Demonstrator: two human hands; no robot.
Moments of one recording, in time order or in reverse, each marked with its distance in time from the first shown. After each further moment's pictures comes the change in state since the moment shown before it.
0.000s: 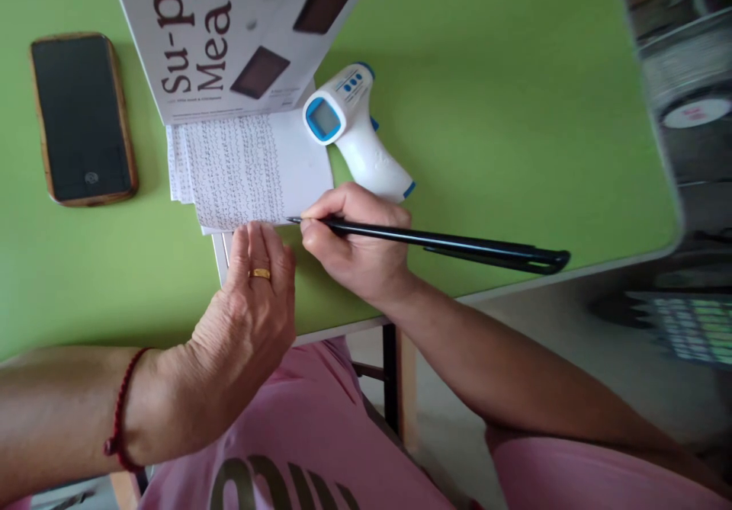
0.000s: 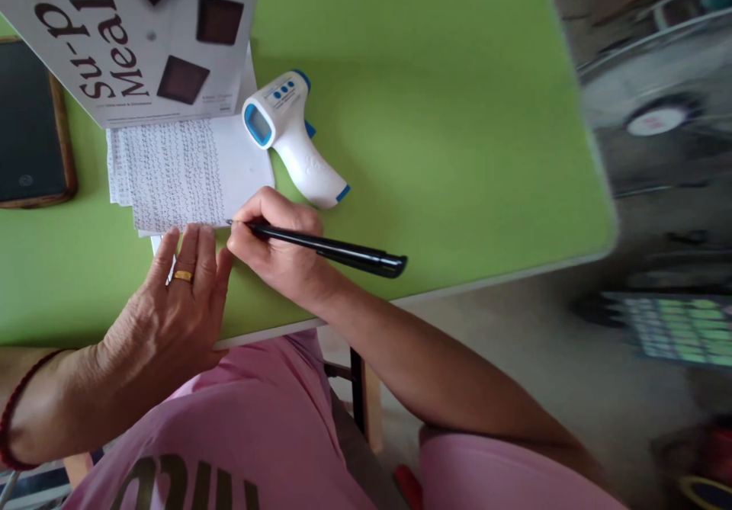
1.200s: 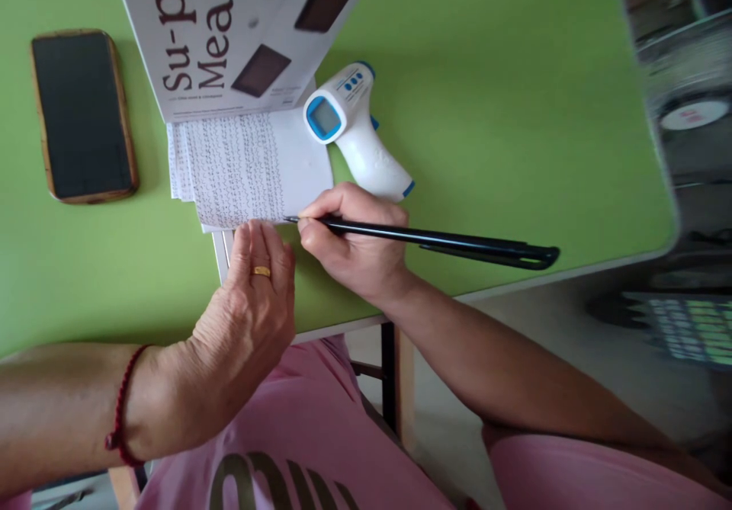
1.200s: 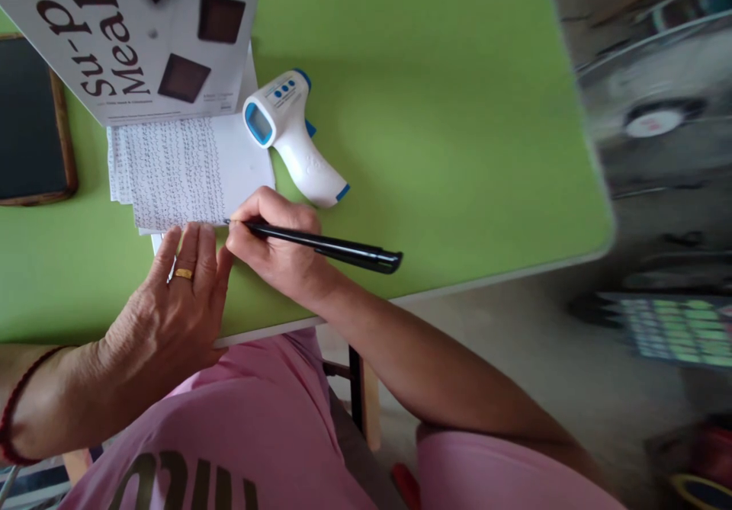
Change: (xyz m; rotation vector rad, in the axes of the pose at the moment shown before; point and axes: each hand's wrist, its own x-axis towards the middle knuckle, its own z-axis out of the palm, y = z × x) left_hand 0.001 -0.001 0.000 -0.078 -0.012 -0.019; right_hand 0.002 -0.001 0.001 -0.002 -0.007 0.002
